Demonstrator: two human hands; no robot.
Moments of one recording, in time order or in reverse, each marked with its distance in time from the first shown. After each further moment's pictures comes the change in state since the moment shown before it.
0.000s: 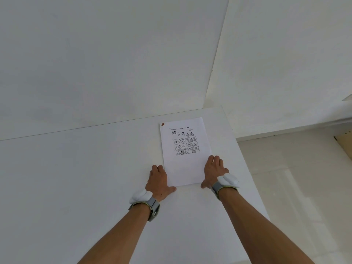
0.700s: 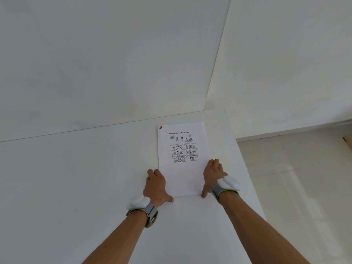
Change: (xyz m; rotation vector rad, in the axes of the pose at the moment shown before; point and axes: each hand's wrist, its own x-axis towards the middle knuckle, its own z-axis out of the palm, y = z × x) left_hand 0.028 0.020 -0.006 0.116 -0.121 -0.102; right_hand 0.024 0.007 -0.025 0.006 -0.174 -0.080
